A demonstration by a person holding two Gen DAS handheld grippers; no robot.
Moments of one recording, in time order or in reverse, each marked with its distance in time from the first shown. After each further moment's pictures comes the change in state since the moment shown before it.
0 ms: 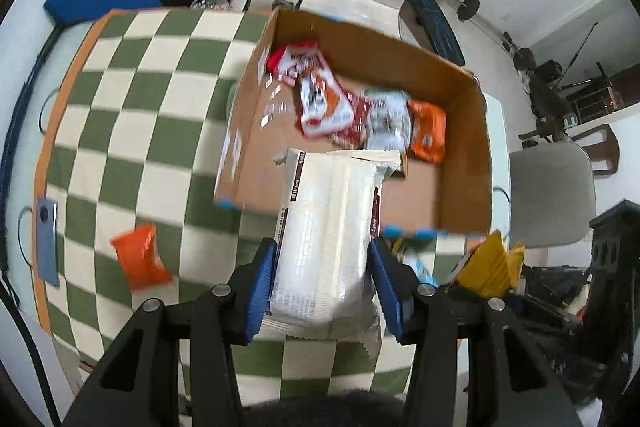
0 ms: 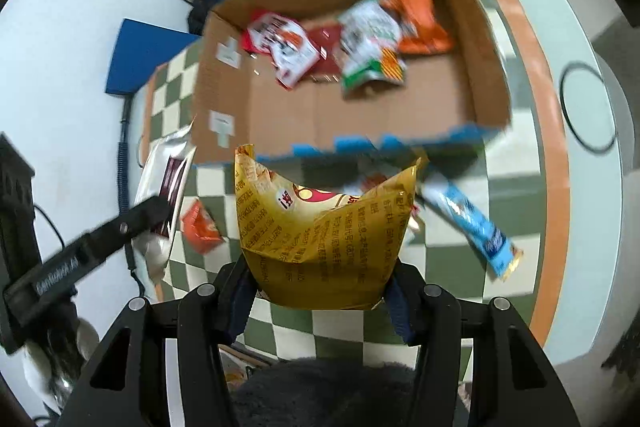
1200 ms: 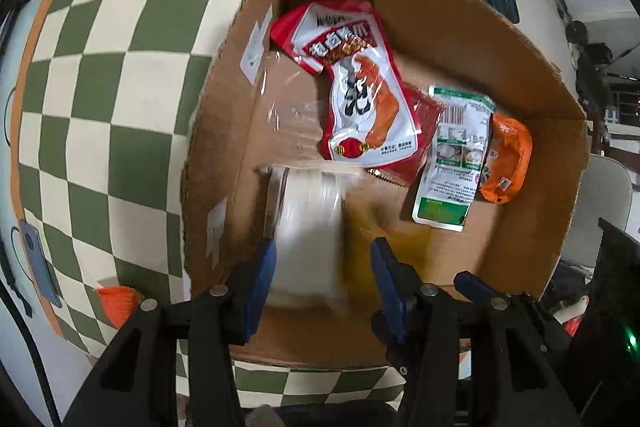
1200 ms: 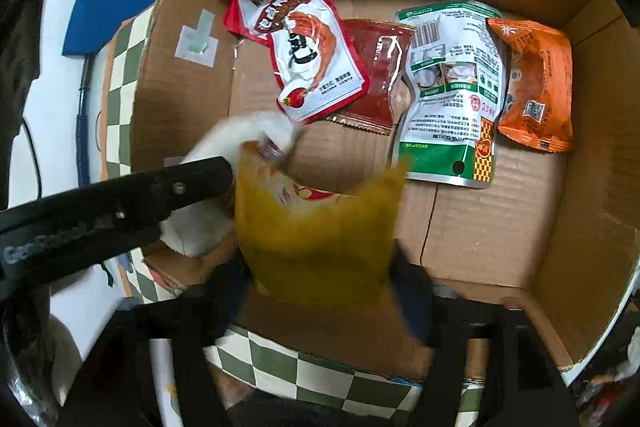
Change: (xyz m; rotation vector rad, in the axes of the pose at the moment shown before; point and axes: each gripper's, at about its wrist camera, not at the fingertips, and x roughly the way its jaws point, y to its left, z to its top) left arm 0.133 0.024 0.107 -0.082 0.325 0.081; right arm 0.148 0.033 0.131 -0.096 0.214 -0.108
